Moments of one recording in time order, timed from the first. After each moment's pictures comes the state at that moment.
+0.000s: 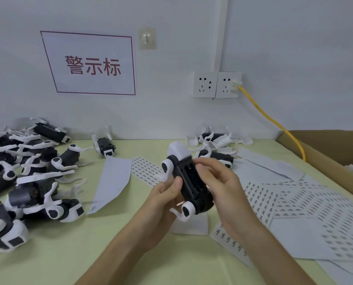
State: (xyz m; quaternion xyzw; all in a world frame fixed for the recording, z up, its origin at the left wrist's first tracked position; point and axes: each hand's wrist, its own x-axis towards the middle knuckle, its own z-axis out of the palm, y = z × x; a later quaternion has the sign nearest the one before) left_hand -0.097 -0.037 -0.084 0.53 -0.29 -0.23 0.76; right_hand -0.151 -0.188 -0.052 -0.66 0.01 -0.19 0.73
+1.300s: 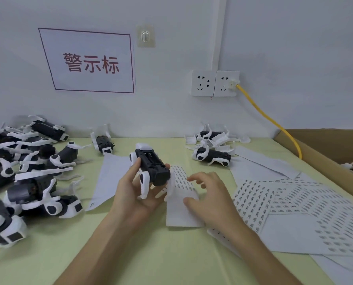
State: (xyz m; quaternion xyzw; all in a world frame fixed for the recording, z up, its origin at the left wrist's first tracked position) left_hand -0.070 -0.016 -0.078 0.37 -0.03 -0.23 0.90; right_hand -0.138 -0.192 -0.085 -0.91 0.10 -0.16 0.38
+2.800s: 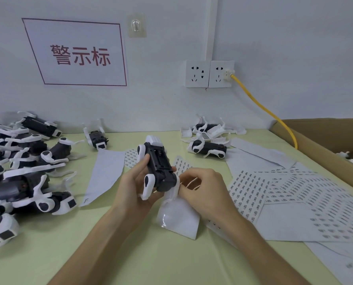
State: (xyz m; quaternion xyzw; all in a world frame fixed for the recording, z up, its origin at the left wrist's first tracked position) left_hand -0.086 -0.025 -0.071 0.48 -0.09 -0.22 0.85; right_hand -0.140 -0.187 -0.081 -0.86 0.04 -0.21 0.47
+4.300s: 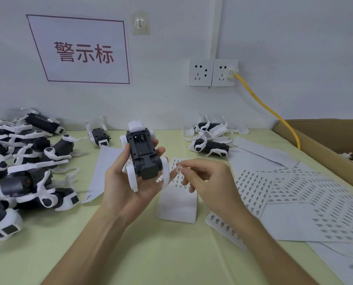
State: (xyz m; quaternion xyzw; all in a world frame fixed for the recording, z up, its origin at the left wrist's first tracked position) left_hand -0.070 -0.012 -0.073 0.26 -0.19 -0.30 0.90; right_hand -0.142 -0.196 -0.073 -0.80 -0.05 -0.26 0.53
